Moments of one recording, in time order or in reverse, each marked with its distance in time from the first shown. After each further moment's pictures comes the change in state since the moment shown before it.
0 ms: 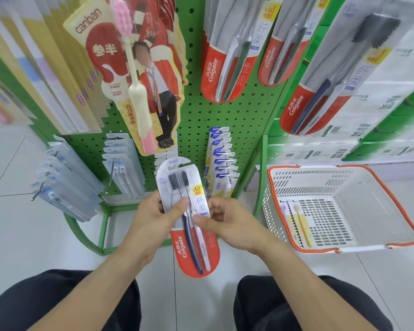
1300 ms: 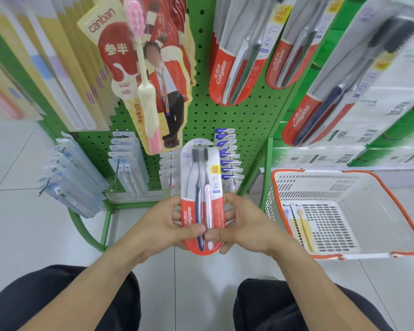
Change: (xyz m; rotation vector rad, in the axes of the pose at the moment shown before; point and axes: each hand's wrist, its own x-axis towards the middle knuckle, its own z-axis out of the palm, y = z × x) left_hand 0.003 -0.001 -0.014 0.189 -0.367 -0.126; right_hand -0.014 -0.024 -0.018 0.010 -0.093 0.128
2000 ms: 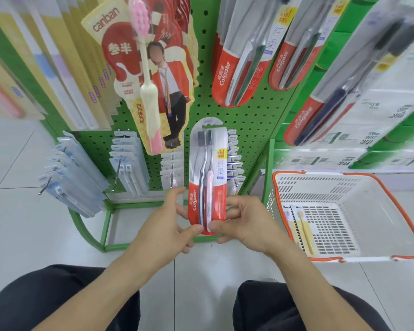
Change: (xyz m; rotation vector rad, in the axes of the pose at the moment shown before) left_hand -0.009 0.001 0.017 0.414 0.269 0.140; right_hand 0.000 0.002 0.001 -0.007 0.101 -0.042
